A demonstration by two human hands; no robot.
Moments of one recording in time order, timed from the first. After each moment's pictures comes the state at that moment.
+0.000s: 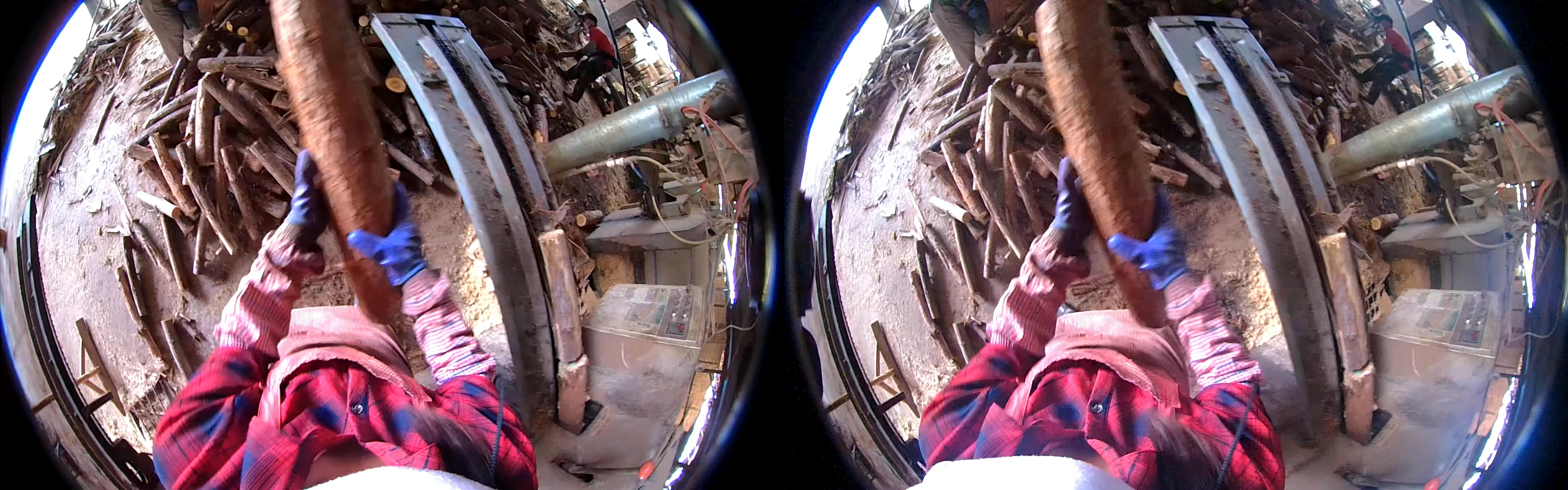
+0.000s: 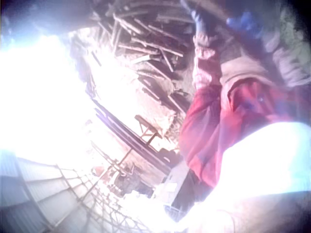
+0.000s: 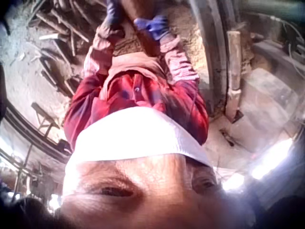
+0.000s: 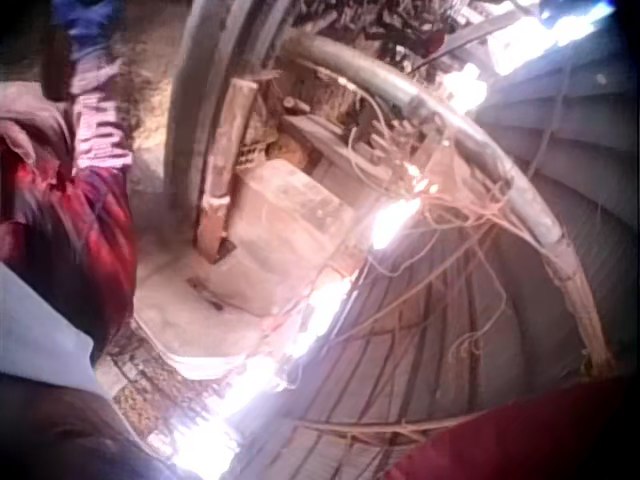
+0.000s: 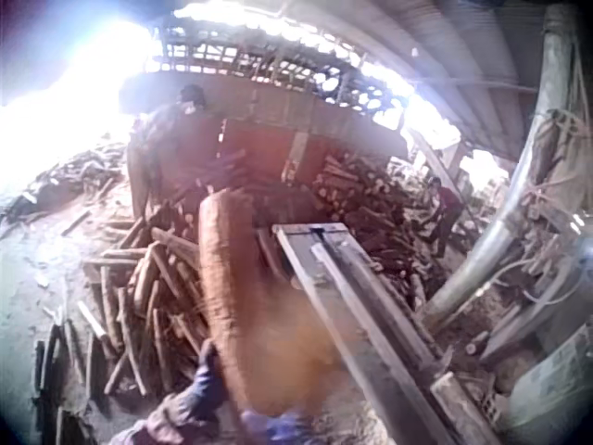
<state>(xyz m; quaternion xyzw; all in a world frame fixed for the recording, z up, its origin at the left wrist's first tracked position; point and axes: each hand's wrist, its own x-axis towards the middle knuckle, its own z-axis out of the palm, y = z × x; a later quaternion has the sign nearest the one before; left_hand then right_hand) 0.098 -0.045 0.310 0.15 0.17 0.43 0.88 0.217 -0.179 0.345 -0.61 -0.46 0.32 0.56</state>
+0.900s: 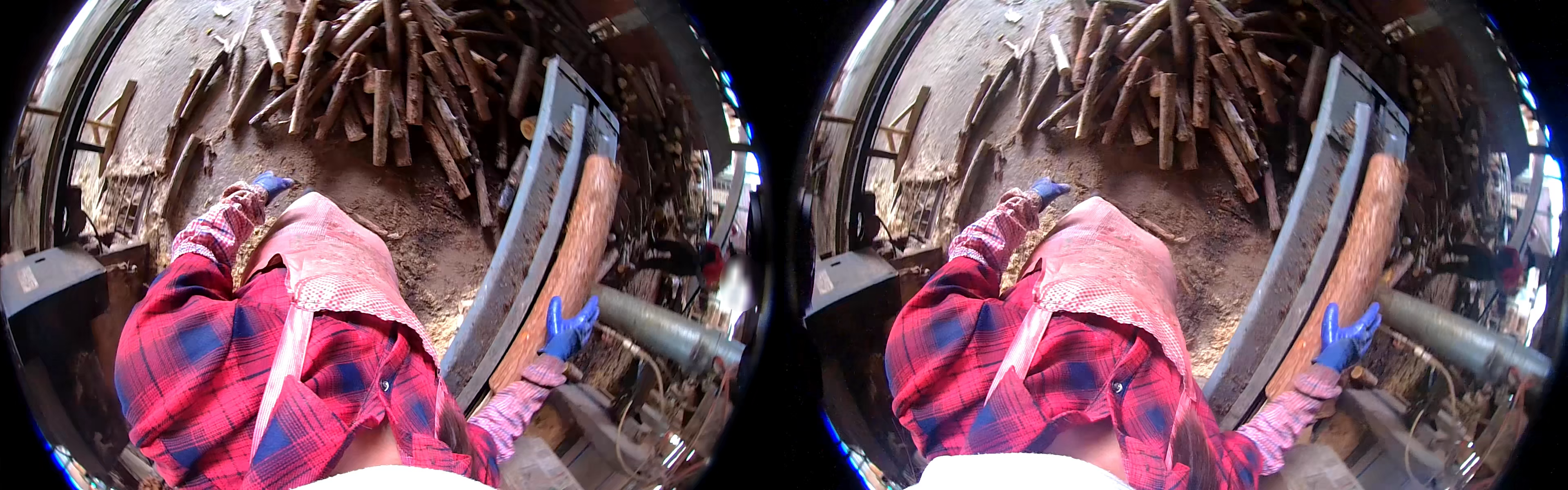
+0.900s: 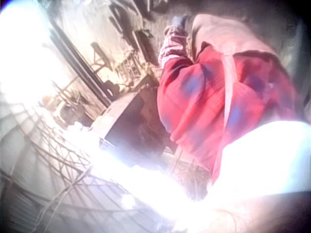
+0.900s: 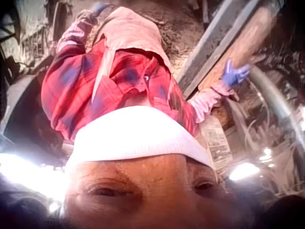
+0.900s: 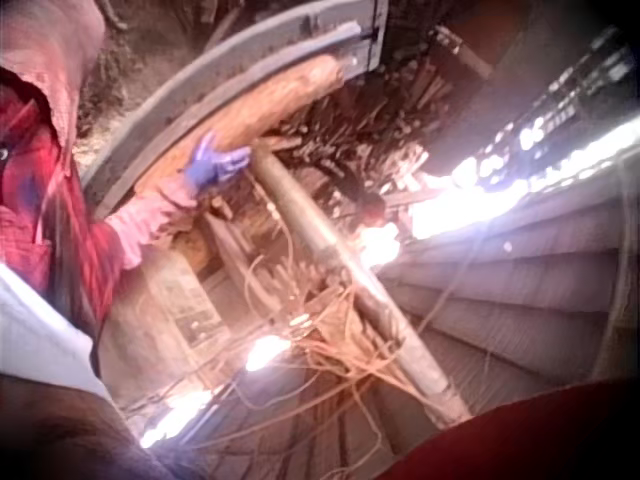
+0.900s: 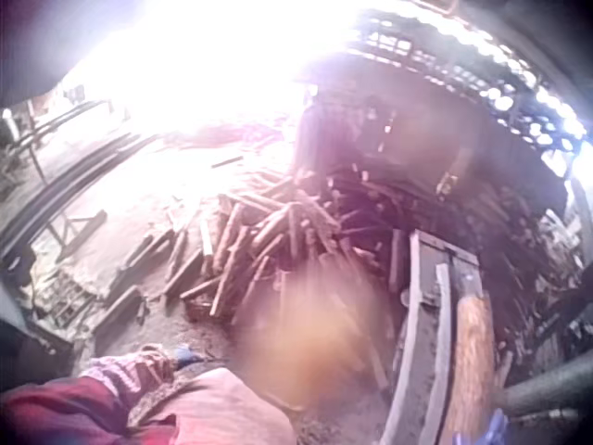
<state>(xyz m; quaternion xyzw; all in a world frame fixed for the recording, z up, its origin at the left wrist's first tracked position) -0.085 -0.191 0.118 0.43 0.79 -0.08 0.42 0.569 -0.238 0.407 -0.82 -0.55 -0.15 0.03</state>
